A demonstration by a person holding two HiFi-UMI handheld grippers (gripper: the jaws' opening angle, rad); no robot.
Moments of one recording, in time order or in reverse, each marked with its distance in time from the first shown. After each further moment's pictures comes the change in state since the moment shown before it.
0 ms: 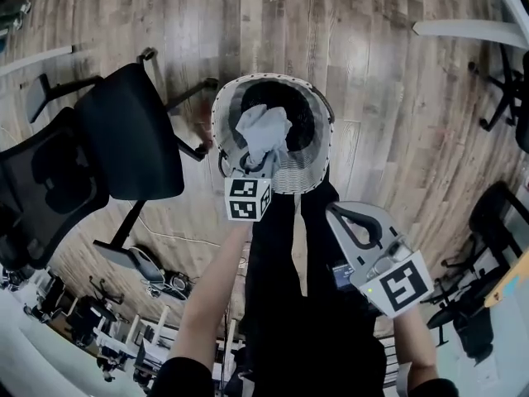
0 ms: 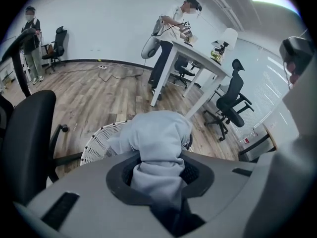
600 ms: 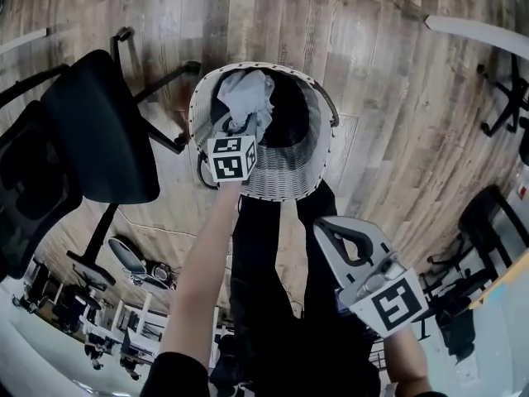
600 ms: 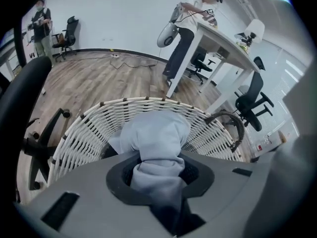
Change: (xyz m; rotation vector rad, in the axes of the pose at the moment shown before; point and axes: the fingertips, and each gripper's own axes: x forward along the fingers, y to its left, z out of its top) left arm 0.131 0.083 -0.028 -0.106 0.056 0.090; right arm 0.058 -0.034 -0.058 0.109 0.093 0.026
